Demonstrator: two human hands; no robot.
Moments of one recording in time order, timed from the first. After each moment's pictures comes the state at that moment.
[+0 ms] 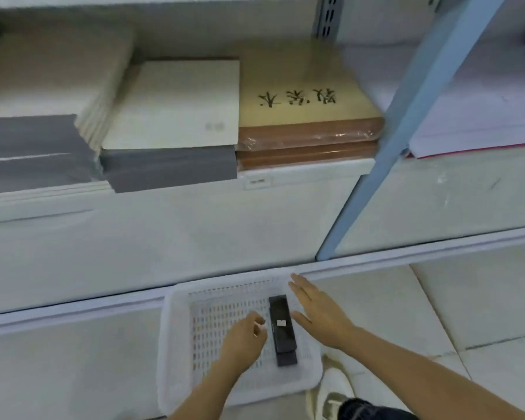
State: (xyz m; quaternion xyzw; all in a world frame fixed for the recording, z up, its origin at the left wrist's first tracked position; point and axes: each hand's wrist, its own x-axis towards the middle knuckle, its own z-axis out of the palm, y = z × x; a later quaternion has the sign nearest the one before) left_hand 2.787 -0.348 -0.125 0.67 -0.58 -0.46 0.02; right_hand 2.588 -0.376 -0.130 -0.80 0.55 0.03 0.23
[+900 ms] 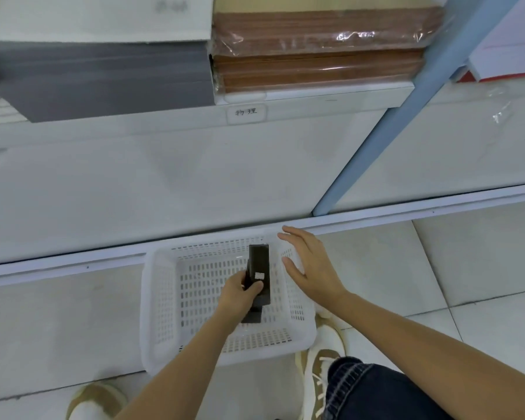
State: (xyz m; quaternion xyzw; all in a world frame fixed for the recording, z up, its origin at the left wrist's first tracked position) left_hand 2.777 -0.355 -0.167 0.68 -0.37 -0.61 0.18; right_hand 2.595 -0.381 -0.143 -0.76 0.55 -0.23 0.26
